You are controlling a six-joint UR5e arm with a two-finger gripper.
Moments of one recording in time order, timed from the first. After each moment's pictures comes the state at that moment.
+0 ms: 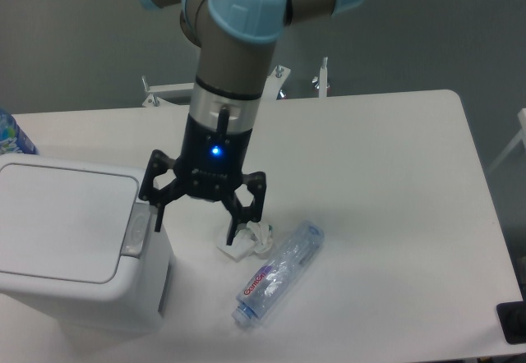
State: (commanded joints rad) arm 2.29 -1.84 -1.42 -0.97 1.15 0.26
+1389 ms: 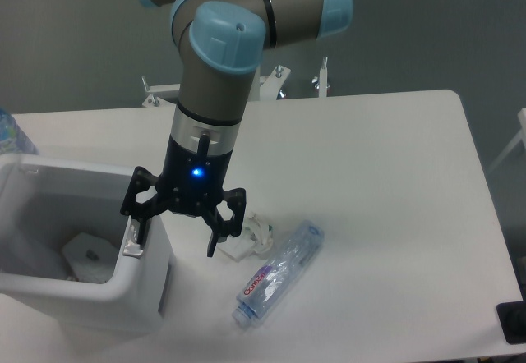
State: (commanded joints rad) arm 2.27 -1.87 -1.43 -0.97 1.16 0.24
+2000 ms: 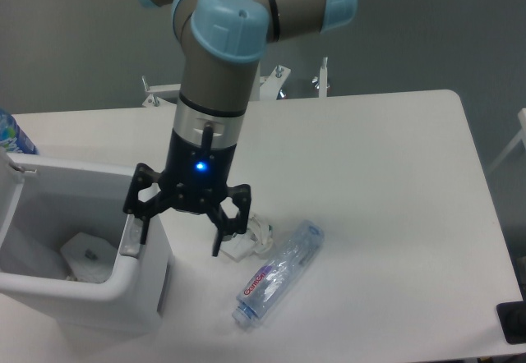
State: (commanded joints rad) arm 2.32 -1.87 -1.40 -0.93 1.21 0.28
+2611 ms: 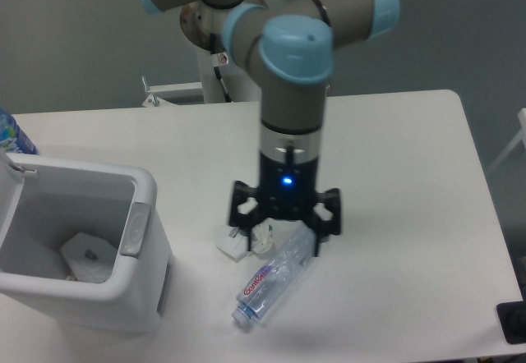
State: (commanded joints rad) arm 2.50 -1.94 -1.45 -0.94 1.39 0.65
